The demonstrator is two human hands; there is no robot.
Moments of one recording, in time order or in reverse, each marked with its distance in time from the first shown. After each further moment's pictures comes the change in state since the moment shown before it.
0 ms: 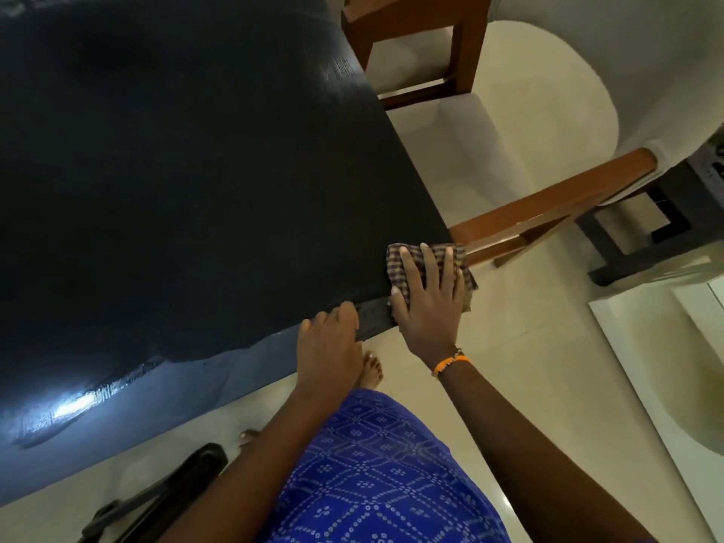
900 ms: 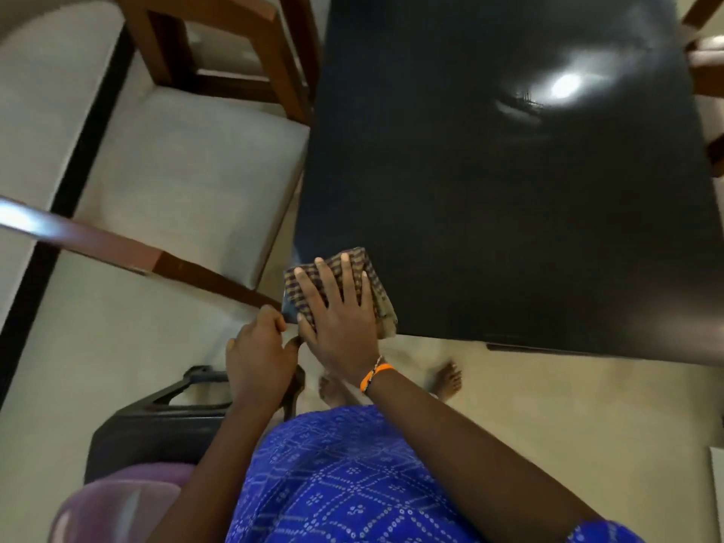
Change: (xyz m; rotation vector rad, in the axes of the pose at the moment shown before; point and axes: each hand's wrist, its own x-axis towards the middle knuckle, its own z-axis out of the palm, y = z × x) left_hand -0.231 -0.328 -0.084 -0.173 0.377 -0.728; right_hand -0.184 -0.393 0.102 0.019 -0.278 -0.842
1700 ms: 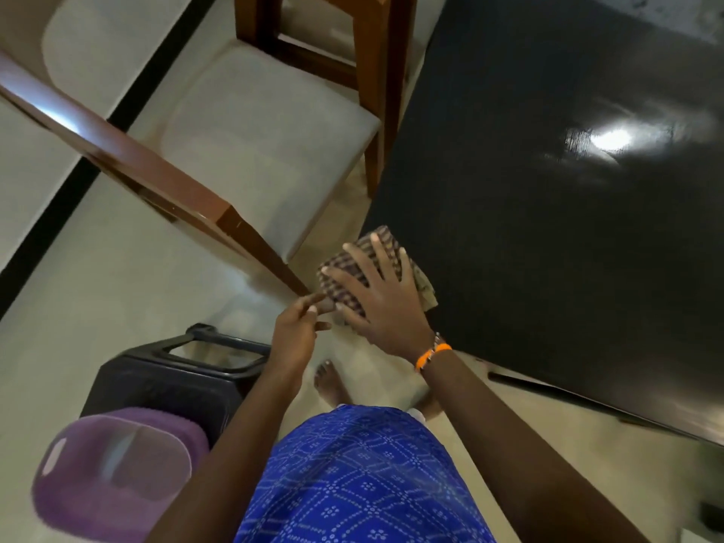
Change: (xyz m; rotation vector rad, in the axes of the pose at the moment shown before) left_hand 0.003 -0.018 0.000 -1.067 -0.191 -0.533; right_hand 0.032 0.012 -0.001 -0.149 -0.097 -0.385
